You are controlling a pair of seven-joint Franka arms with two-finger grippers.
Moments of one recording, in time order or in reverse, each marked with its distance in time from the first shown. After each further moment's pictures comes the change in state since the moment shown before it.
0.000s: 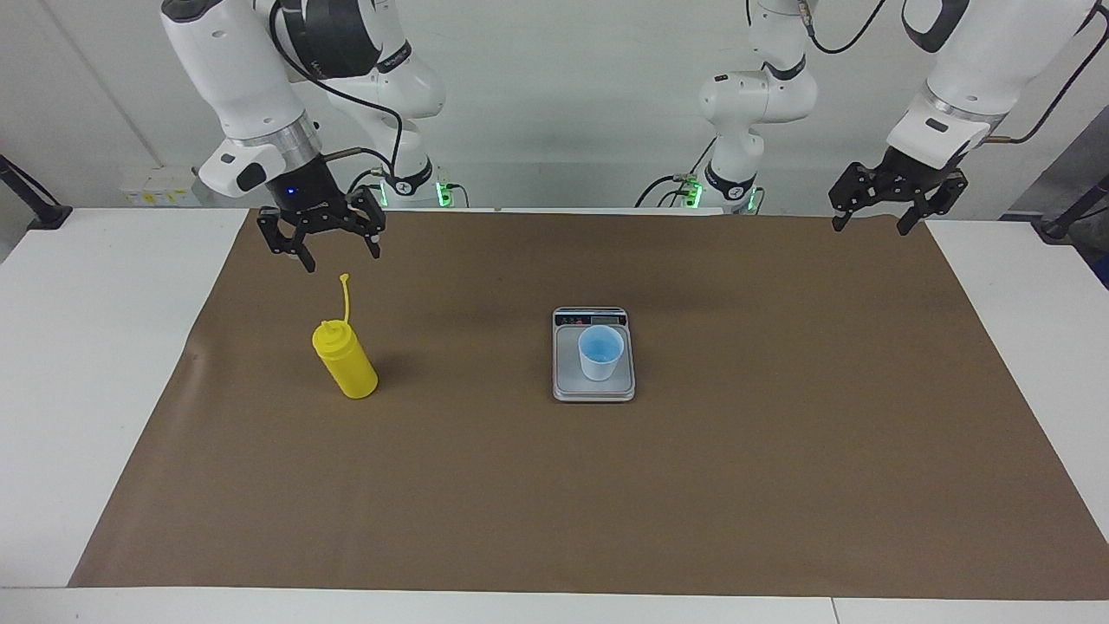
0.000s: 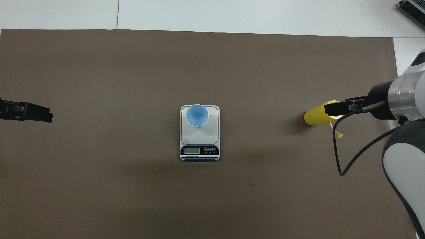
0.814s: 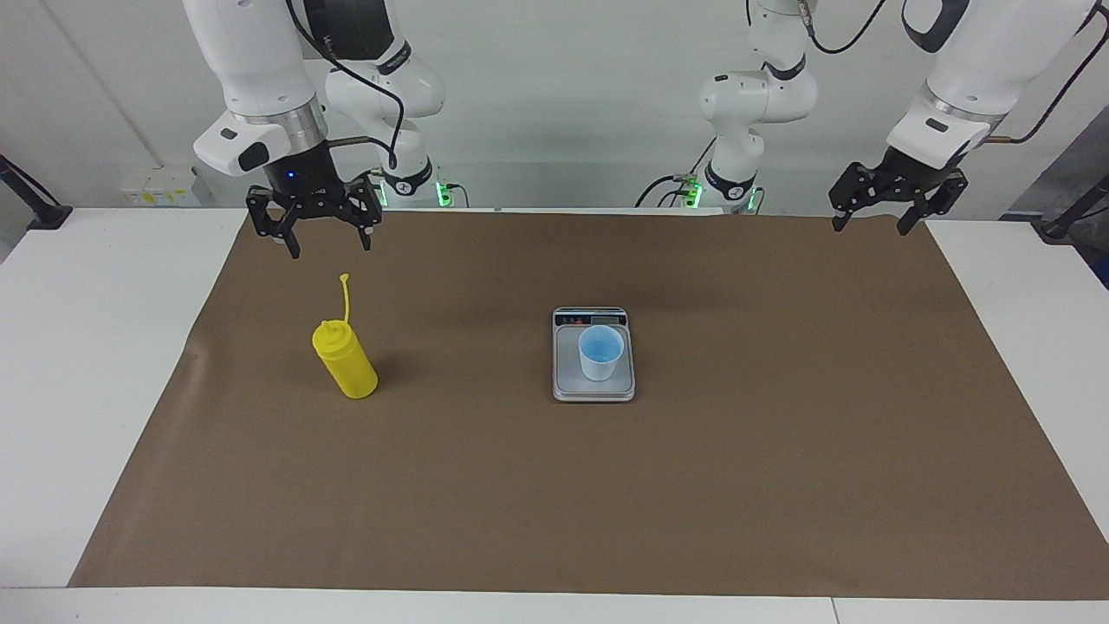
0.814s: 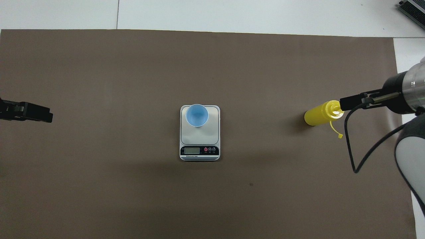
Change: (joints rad) left arm 0.000 0.000 0.000 0.000 0.000 0.000 0.000; right arm 0.008 0.050 -0.011 0.169 -0.118 -0.169 0.048
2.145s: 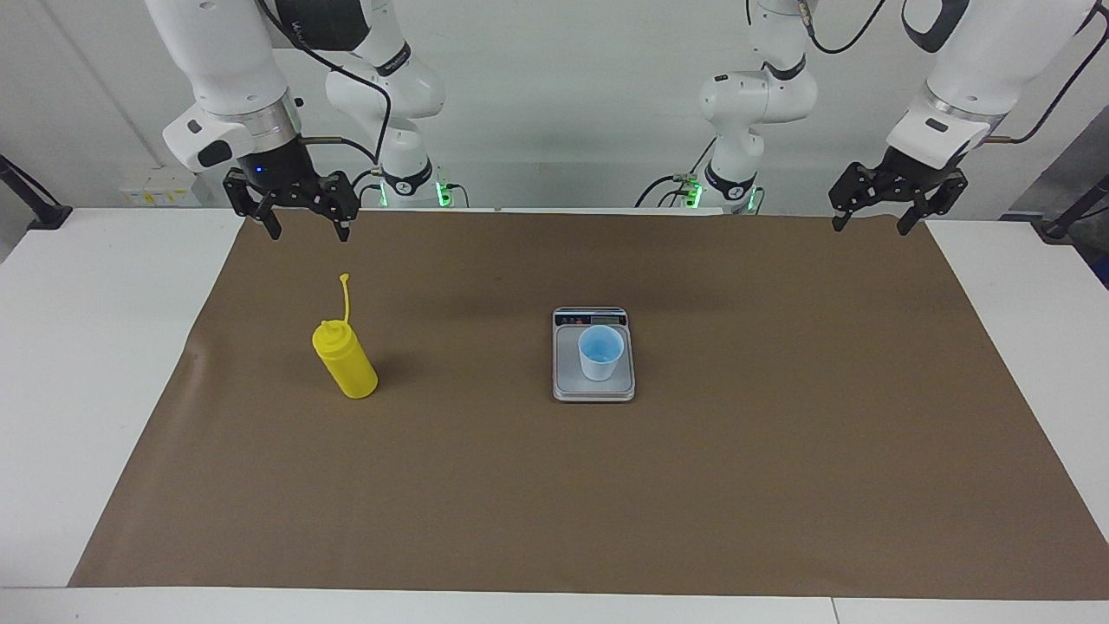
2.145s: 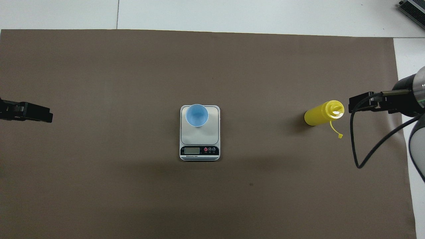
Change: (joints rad) left arm 0.000 0.000 0.000 0.000 0.000 0.000 0.000; right arm -0.025 0.025 0.003 0.036 -0.005 -0.094 0.153
